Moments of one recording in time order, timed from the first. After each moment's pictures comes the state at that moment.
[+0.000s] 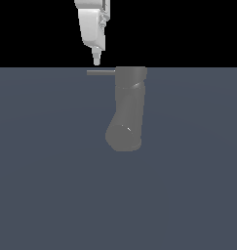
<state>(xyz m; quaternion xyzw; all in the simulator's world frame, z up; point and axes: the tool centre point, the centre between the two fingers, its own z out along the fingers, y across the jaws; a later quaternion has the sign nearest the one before) 0.061 0.069 0.301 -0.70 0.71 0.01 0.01</state>
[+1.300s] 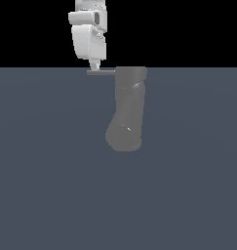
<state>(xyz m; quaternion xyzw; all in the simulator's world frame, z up) 0.059 0.076 0.271 -0.65 0.76 0.00 0.00</state>
